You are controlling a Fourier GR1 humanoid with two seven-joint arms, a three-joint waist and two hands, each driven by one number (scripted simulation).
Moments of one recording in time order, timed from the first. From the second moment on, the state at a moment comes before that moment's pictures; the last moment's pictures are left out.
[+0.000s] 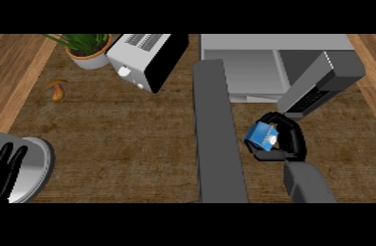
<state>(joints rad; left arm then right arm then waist) 0.39 0.02 0.27 -2.12 0.34 -0.42 -0.09 -0.34 -0.08 -0.13 -0.75 -0.02 0.10 -0.90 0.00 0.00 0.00</state>
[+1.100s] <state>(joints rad) 0.40 0.03 0.28 -2.10 0.37 -0.44 -0.09 -0.14 -0.12 -0.08 -1.25 -0.05 0.11 -0.65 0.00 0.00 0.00</state>
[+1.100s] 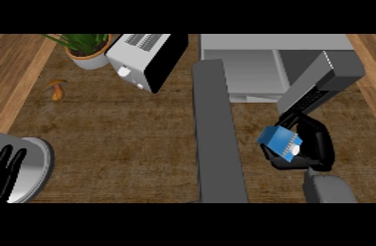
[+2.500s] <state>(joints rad) 0.30 0.08 0.34 -2.02 0.42 -0.50 -0.07 -0.97 -0.18 -0.22 -0.34 0.10 -0.15 -0.70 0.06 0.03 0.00</state>
